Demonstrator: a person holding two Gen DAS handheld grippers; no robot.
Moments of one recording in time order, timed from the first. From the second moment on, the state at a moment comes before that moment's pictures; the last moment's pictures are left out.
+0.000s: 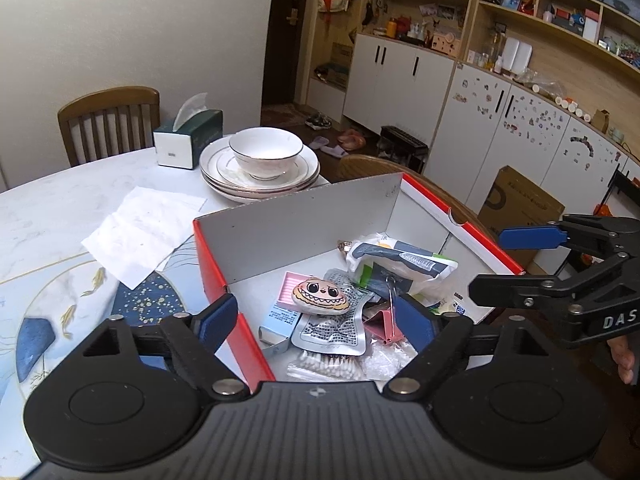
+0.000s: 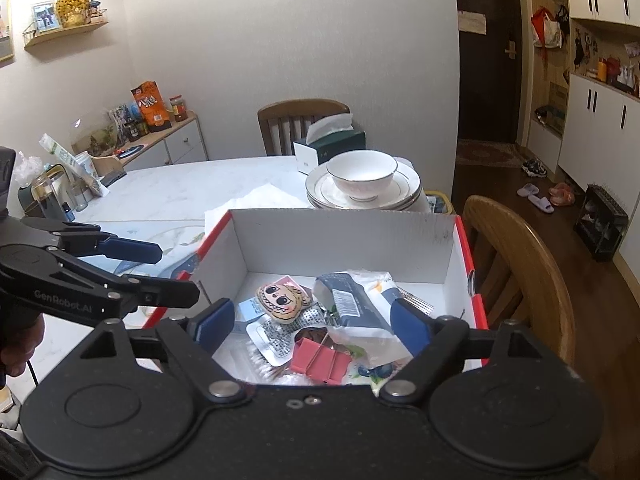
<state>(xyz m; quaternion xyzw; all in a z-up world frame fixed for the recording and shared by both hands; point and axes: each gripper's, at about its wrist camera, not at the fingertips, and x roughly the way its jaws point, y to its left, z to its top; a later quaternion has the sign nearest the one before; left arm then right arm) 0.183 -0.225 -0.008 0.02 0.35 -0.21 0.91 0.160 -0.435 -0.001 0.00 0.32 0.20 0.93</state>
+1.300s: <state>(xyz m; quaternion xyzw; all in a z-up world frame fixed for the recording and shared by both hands) 0.120 -0.213 0.015 0.06 0.28 -0.21 0.93 0.101 -0.425 0.012 0.04 0.29 0.19 0.94</state>
